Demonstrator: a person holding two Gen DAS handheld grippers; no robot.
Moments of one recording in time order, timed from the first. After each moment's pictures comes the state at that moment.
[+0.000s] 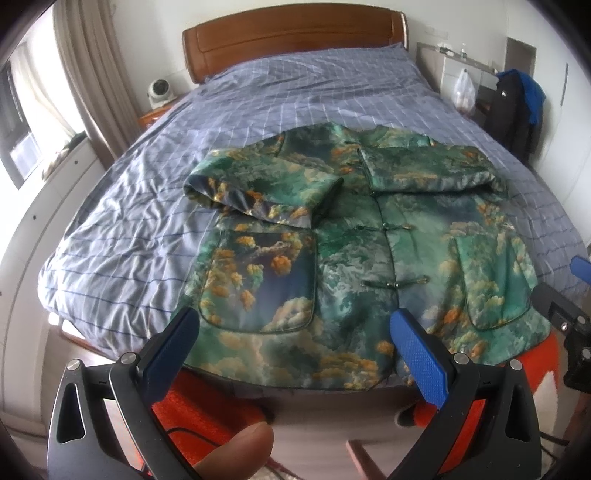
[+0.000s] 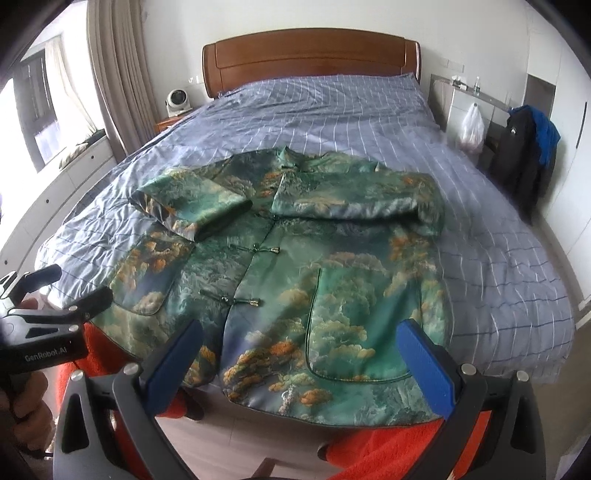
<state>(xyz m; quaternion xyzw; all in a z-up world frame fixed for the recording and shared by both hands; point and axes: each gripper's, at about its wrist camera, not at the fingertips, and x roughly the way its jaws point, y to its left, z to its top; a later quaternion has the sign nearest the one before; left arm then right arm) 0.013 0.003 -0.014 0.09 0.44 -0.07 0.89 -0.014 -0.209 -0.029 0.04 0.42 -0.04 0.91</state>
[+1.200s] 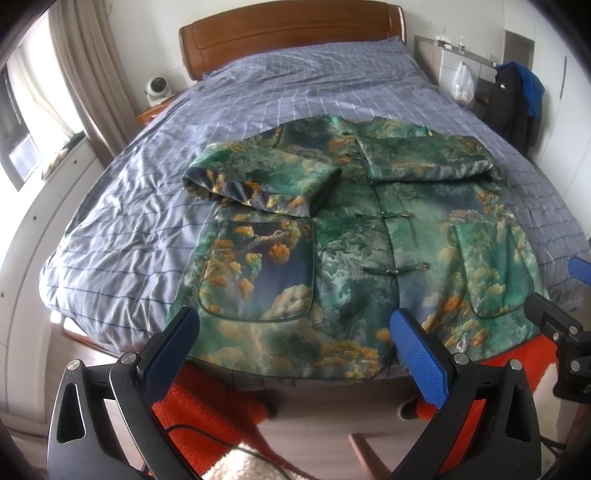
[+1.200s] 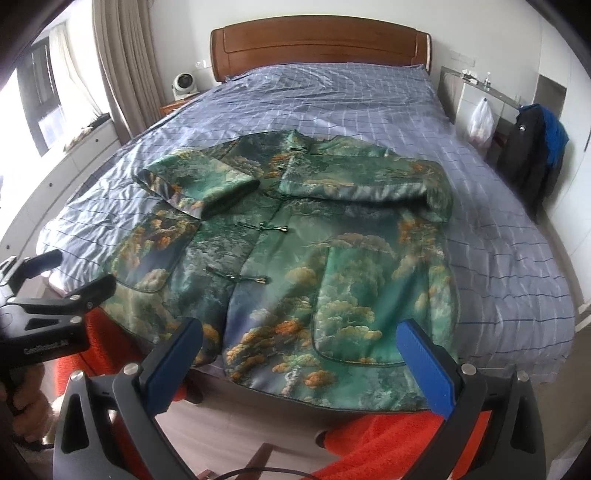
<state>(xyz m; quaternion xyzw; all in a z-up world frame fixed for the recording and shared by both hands) 0.008 0.003 -0.017 0.09 0.45 -0.07 0.89 -0.019 -0.201 -0.040 0.02 0.45 -0.03 0.89</state>
